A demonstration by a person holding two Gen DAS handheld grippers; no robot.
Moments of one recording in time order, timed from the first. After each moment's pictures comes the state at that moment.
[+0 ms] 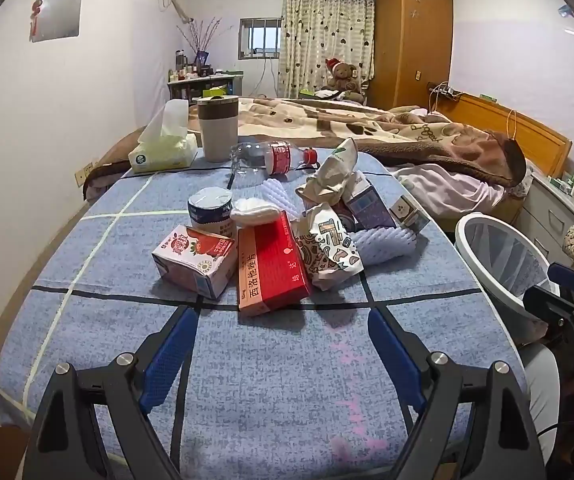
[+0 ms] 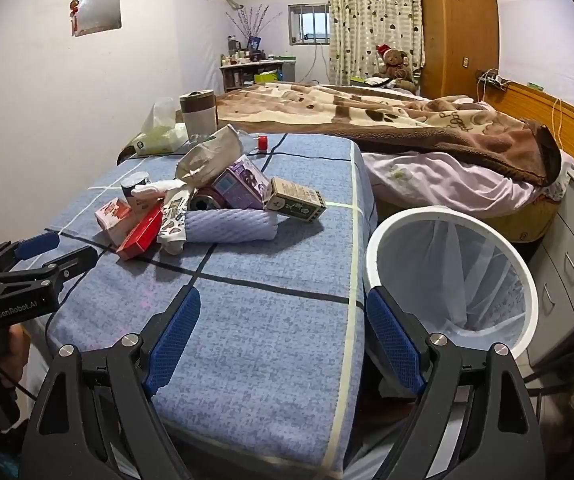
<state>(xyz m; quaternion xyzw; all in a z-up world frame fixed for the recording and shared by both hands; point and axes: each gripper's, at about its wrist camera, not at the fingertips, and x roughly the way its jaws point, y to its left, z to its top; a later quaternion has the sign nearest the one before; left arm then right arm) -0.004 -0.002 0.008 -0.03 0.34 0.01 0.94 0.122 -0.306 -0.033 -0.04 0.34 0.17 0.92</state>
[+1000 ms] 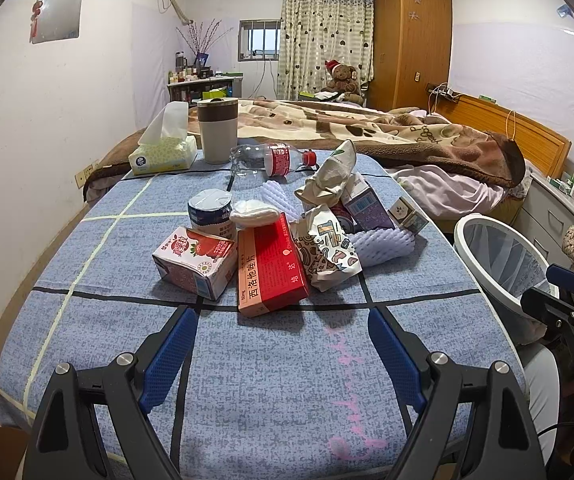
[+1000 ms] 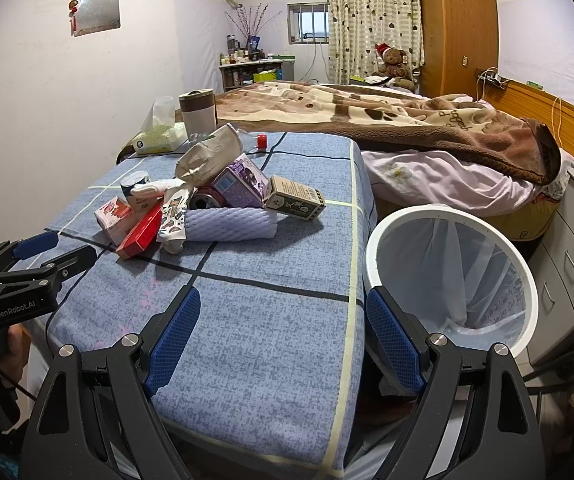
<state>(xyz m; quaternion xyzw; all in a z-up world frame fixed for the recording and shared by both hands) -0.008 -0.002 0.013 -0.02 0.34 0.01 0.94 0.121 -0.306 -0.033 -0.04 0.34 0.18 0.92</state>
